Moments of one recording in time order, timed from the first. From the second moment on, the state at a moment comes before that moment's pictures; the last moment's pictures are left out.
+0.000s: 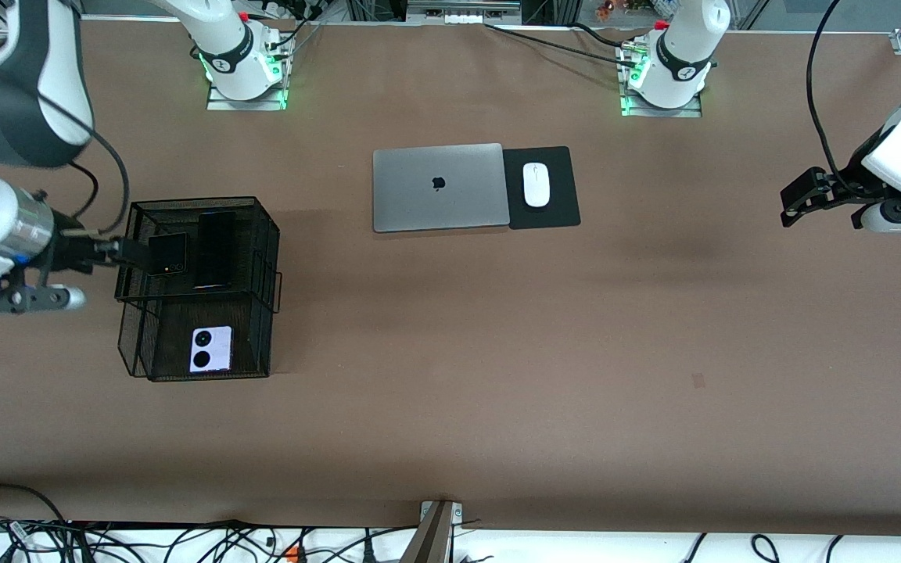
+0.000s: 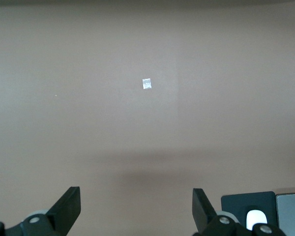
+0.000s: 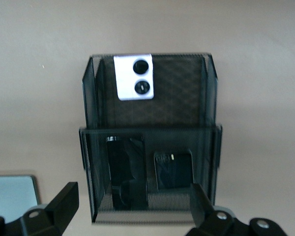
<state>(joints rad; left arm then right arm) -0.01 0.00 -0.04 -1.67 0.03 1.73 -0.05 0.37 0.25 -0.36 -1.50 0.08 1.64 -0.02</state>
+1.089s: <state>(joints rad) -0.01 0.00 -0.04 -1.67 0.03 1.72 -0.05 -0.06 0.06 0.03 -1.64 -0.01 1.56 0.04</state>
